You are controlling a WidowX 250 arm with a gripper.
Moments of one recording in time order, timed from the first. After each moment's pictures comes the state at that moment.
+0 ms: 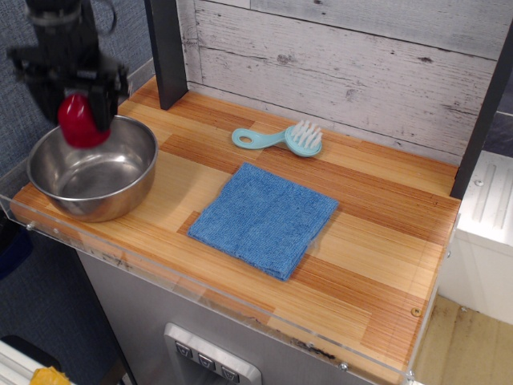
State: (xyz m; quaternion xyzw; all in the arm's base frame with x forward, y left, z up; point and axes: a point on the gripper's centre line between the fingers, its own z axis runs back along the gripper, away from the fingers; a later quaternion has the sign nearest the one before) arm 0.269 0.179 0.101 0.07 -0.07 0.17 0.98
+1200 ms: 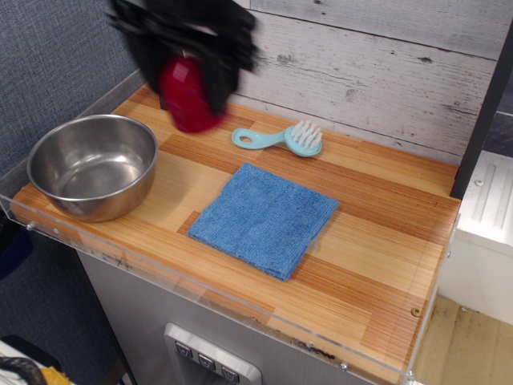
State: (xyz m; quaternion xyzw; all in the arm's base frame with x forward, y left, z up) arm 0.240 0.005 0.172 0.03 -0.13 -0.02 0.99
